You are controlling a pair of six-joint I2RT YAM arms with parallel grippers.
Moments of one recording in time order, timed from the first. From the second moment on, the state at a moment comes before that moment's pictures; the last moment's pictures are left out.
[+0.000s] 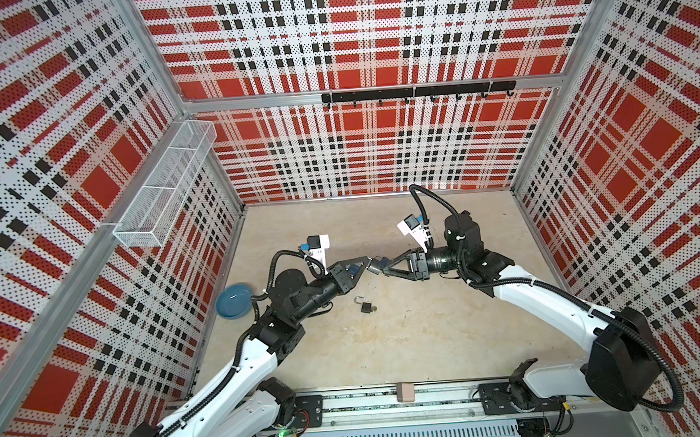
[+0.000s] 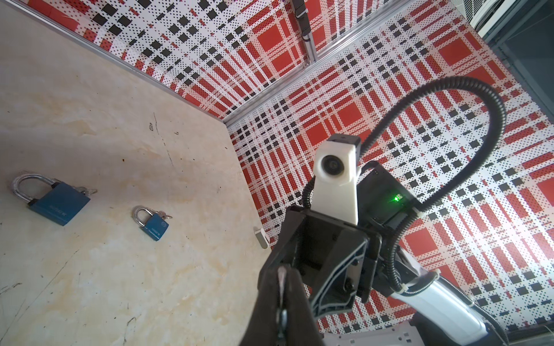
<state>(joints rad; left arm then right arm) -0.56 0.88 0.61 0.27 0.36 -1.01 0.58 1.35 1.00 0.05 -0.98 0.59</state>
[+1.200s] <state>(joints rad) -0.39 0.83 0.62 0.26 0.58 -1.04 0.60 1.35 0.98 0.17 -0.98 0.66</state>
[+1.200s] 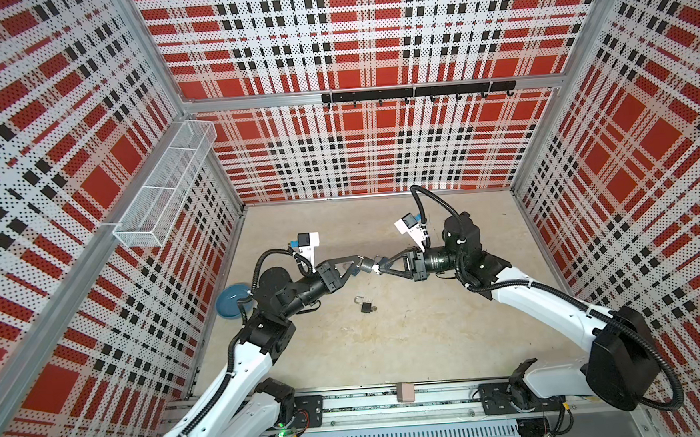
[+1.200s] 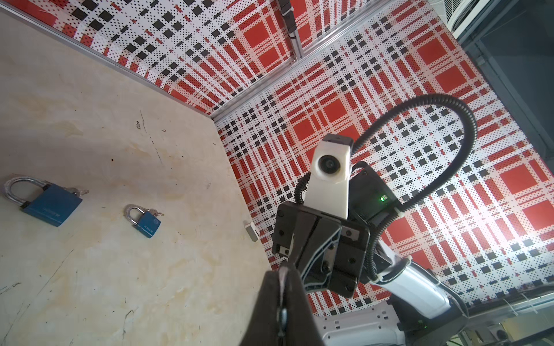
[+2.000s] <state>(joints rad) -0.30 0.81 0.63 0.16 0.57 -1.01 0.50 1.25 0.93 -0.06 -0.89 0.58</state>
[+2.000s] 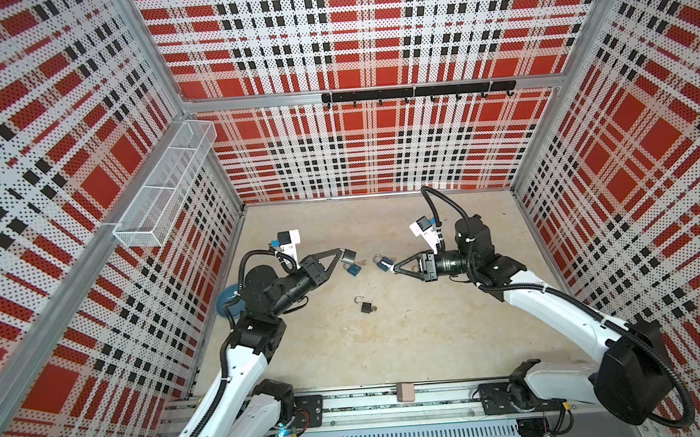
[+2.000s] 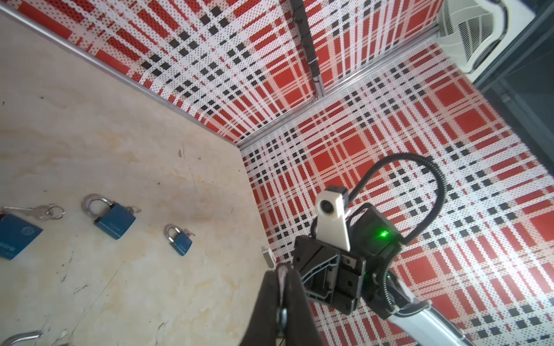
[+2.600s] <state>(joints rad) -0.63 0.89 0.66 -0.13 0.37 -0.78 0.34 1.06 0.91 -0.33 -0.70 0.52</state>
